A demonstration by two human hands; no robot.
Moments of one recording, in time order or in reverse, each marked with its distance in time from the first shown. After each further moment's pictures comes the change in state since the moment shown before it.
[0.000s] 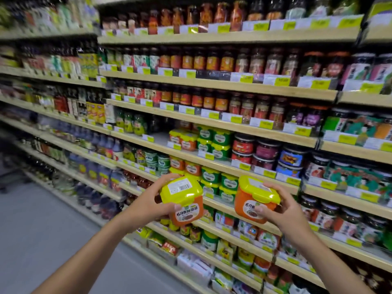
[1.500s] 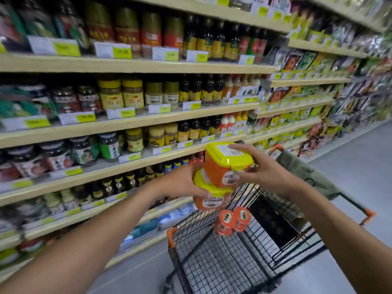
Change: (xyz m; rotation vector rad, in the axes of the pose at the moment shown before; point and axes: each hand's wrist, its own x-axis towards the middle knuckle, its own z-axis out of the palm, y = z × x) left_hand 0.106 0.035 0.870 0.284 -1.235 0.254; right_hand -0.353 -0.023 -0.633 -0.632 0.378 0.397
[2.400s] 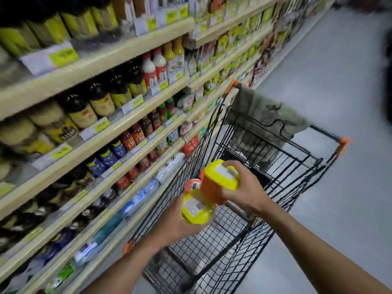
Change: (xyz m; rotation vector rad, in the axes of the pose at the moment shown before) left_hand 0.169 -0.157 0.198 -0.079 -0.189 -0.192; right_hand -0.003 0.272 0.025 -0.003 0.364 0.678
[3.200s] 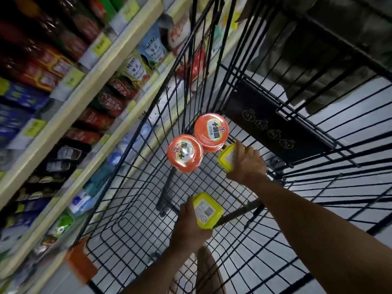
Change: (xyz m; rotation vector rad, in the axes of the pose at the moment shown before) left_hand 0.109 -0.174 0.218 0.144 -0.065 -0.601; right_hand 0.191 0.332 0.175 -0.643 -0.369 0.276
